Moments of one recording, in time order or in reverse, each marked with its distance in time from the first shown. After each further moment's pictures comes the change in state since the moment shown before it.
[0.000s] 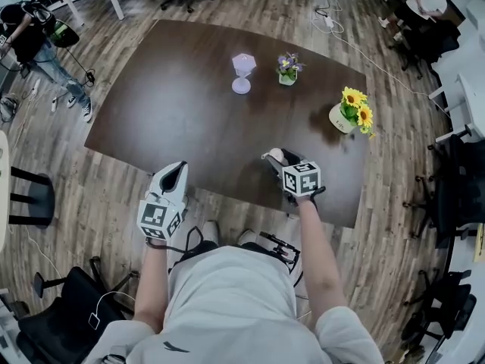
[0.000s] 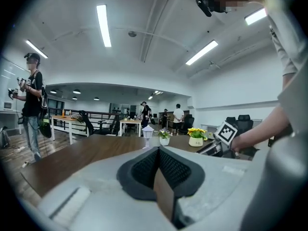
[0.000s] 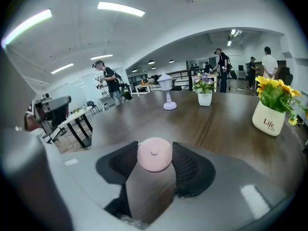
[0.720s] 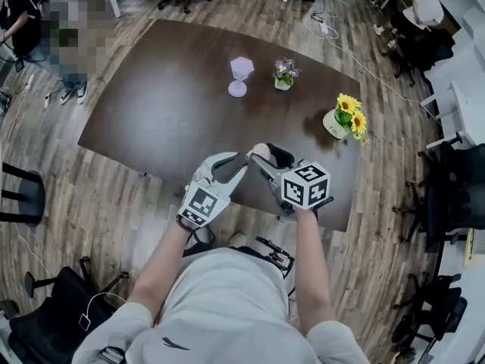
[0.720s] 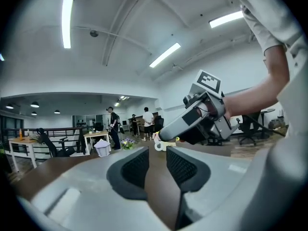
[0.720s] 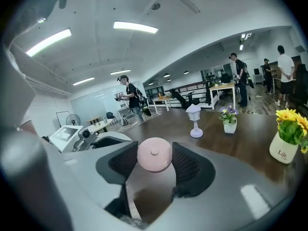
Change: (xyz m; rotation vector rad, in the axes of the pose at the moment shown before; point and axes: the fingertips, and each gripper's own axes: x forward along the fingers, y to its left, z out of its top) left arm 0.096 -0.129 0.018 0.267 -0.074 -0.360; right arm -0.067 0.099 0.106 -0.047 -0.159 0.218
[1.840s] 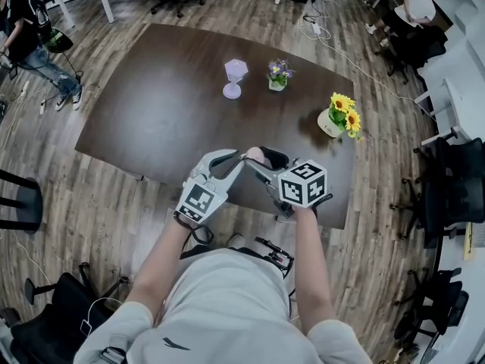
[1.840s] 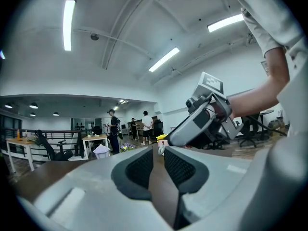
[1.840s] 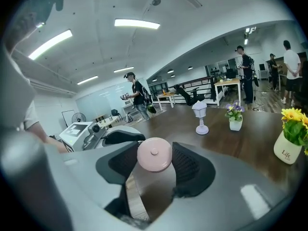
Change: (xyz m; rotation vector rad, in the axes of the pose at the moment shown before) left arm 0.002 0.006 0.015 0.009 -0.051 -0.011; right arm -0.005 0.017 -0.002 0.000 0.050 0.058
